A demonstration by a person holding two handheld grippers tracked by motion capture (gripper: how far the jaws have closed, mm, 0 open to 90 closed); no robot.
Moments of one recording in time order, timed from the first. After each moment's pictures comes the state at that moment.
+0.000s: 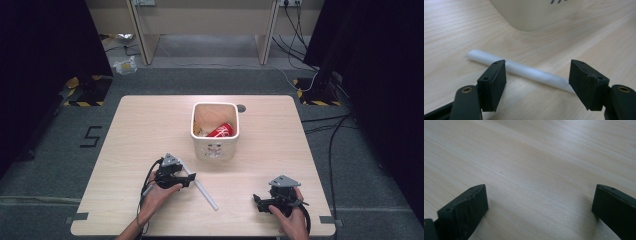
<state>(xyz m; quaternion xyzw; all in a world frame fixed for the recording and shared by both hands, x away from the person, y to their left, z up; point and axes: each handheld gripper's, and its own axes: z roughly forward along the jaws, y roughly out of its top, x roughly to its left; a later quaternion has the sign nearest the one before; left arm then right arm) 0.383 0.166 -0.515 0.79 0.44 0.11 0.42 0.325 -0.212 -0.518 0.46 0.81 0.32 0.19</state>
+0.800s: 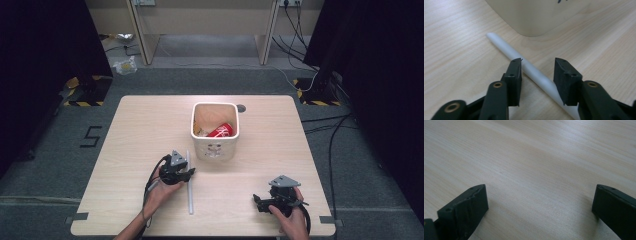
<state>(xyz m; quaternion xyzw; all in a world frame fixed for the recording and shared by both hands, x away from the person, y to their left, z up) 0.399 0.159 -0.515 0.82 0.40 0.18 0.37 0.325 -0.212 -0.518 0.46 0.81 0.32 0.19</state>
